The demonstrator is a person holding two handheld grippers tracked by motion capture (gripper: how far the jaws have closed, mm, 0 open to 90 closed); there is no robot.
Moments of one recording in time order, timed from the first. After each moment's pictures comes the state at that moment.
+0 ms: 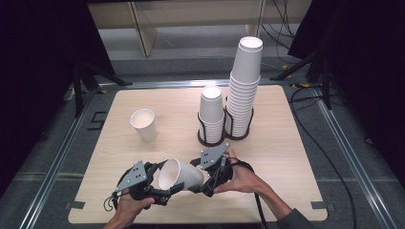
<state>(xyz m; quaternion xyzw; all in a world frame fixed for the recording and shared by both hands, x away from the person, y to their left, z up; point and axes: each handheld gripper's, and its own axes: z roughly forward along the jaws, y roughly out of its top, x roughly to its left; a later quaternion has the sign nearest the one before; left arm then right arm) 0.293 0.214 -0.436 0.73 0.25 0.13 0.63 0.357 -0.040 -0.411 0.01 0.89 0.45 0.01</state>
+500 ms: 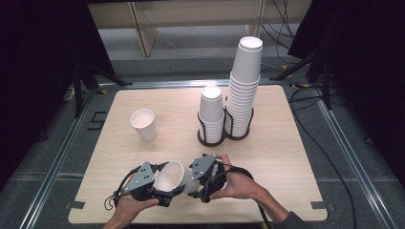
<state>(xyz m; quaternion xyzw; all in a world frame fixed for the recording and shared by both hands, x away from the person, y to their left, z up) 0.291 0.208 -0.431 0.78 0.25 0.16 0.56 0.341 -0.021 -0.416 -0.03 0.93 0.37 0.07</state>
